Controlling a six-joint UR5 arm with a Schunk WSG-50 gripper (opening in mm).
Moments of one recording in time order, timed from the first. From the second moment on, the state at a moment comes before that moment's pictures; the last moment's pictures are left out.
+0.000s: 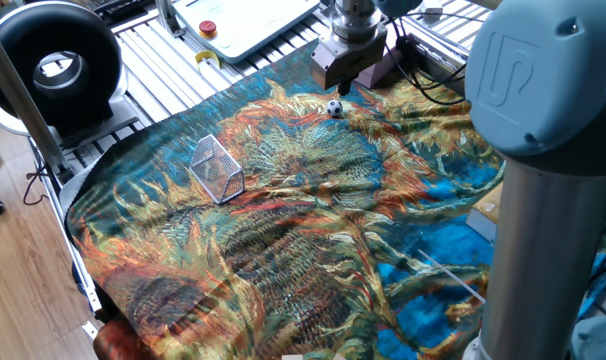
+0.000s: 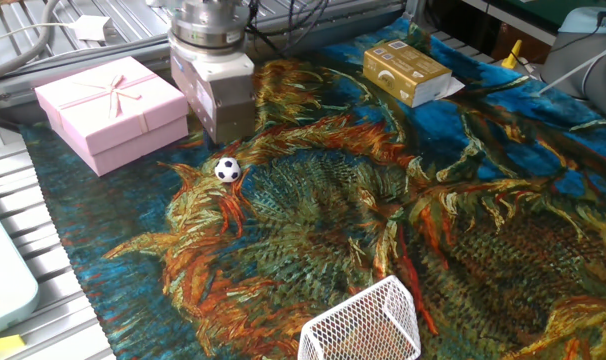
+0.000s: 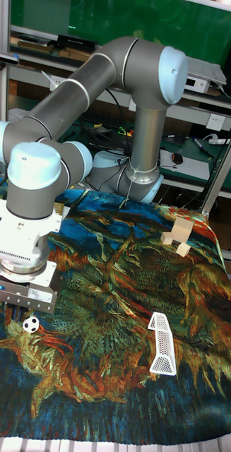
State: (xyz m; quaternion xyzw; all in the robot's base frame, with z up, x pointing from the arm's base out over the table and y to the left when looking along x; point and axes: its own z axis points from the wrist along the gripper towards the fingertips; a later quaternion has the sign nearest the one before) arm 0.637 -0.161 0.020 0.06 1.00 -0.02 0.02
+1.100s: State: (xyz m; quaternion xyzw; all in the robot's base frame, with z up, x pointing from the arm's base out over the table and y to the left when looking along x) arm 0.639 -0.164 0.007 0.06 1.00 -0.02 0.02
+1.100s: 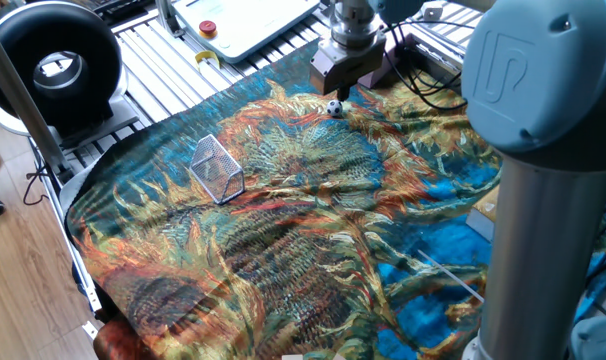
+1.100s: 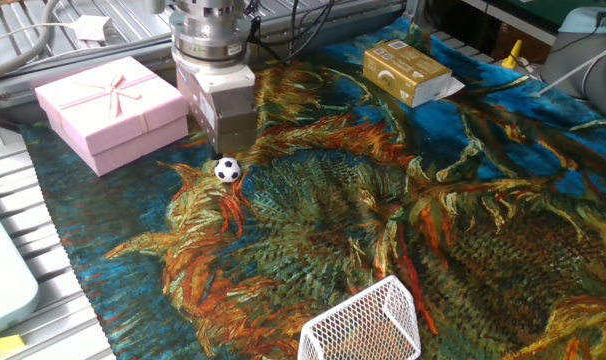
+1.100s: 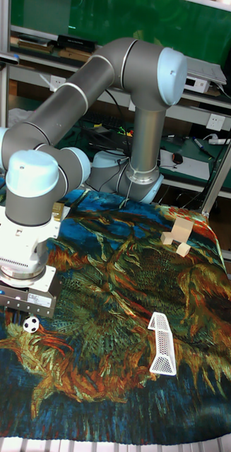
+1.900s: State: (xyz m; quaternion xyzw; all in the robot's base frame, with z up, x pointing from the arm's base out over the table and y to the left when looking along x) arm 0.640 -0.156 0.010 0.07 1.00 -0.02 0.03
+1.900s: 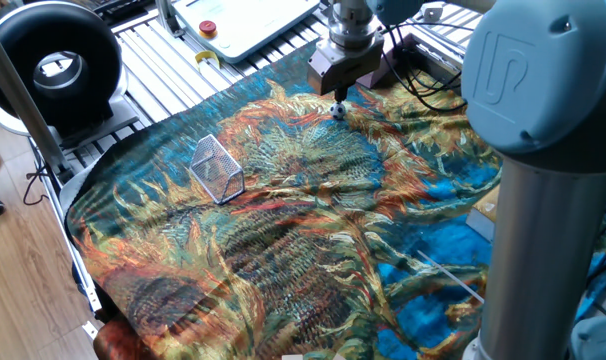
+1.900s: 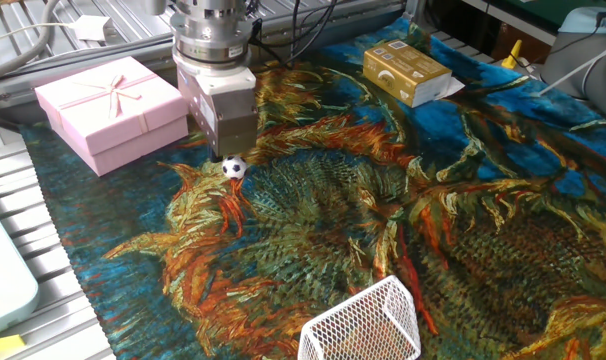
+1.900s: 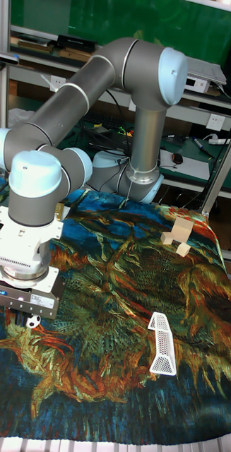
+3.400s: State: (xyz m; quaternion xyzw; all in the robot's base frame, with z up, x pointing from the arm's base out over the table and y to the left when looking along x) arm 0.629 -0.167 0.021 0.08 1.00 0.00 0.02
